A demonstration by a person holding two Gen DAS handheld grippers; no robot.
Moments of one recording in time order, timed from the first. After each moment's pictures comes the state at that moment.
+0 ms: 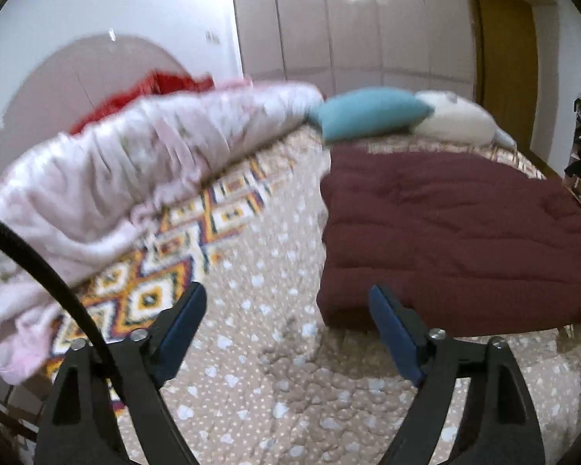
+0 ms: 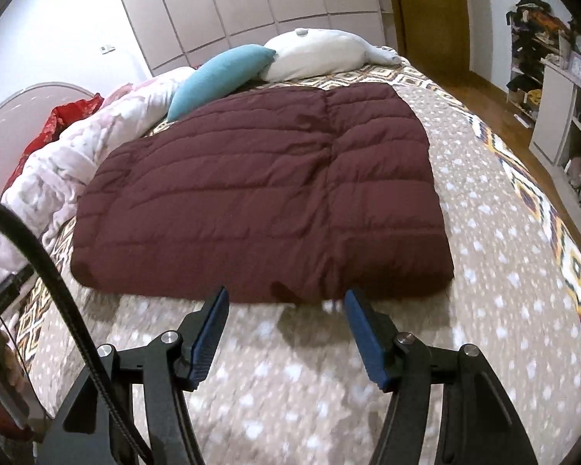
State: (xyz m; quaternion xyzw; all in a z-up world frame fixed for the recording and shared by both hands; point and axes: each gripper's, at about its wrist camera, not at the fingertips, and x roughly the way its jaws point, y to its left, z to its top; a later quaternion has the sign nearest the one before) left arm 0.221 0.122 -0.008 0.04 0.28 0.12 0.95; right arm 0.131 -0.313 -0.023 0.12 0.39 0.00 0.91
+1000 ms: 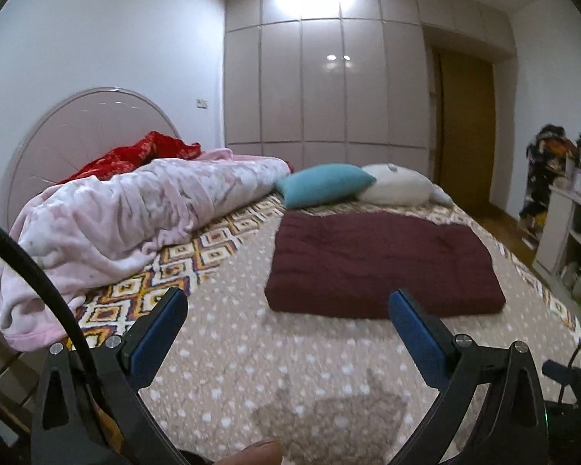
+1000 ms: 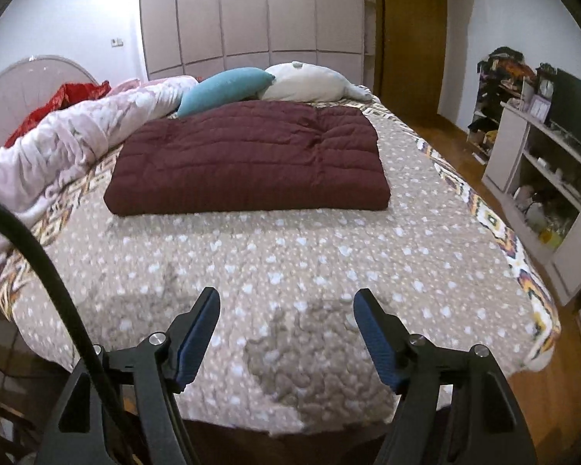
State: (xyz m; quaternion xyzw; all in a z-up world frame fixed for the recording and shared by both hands) left arm 0.022 0.050 0.048 0.01 0.17 0.05 0.98; right arm -0.045 -0.216 -0.007 0.04 0.35 -0.08 0.93
